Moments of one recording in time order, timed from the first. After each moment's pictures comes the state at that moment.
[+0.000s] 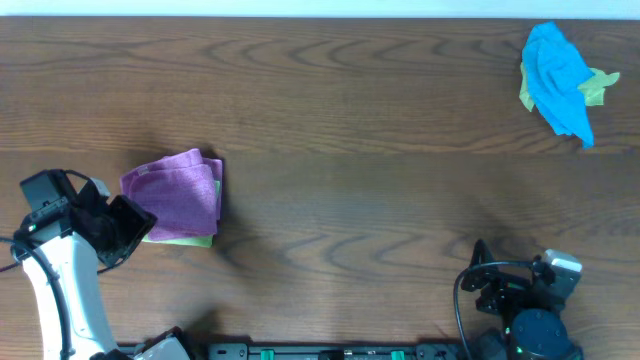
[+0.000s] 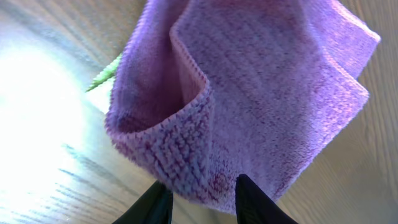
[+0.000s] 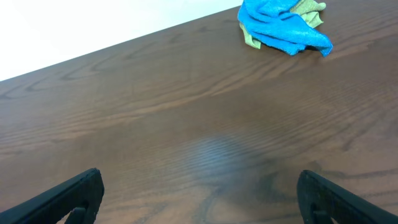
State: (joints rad) left arm 0.57 1.25 0.84 -0.93 0.37 -0.31; right arm 0.58 0.01 0.51 -0.98 0.63 0.57
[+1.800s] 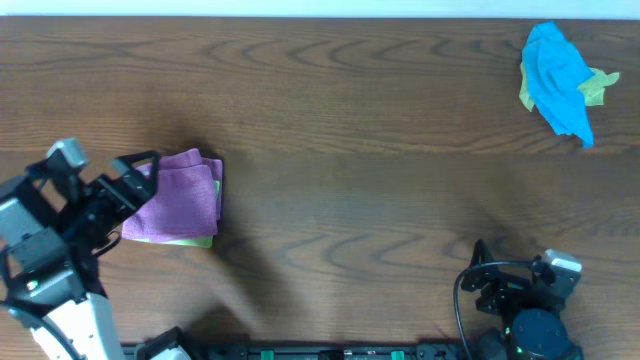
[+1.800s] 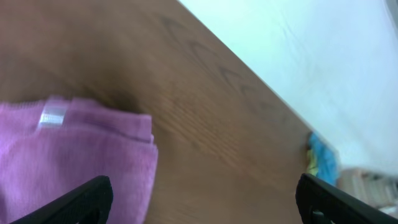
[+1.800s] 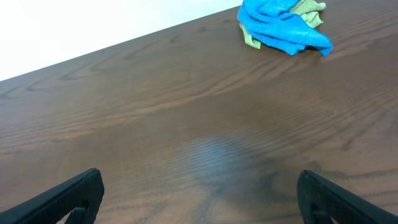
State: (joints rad) left arm 0.53 0.92 0.88 -0.67 0.73 -0.33; right arm 0.58 0.01 0.51 -0.98 0.63 0.57
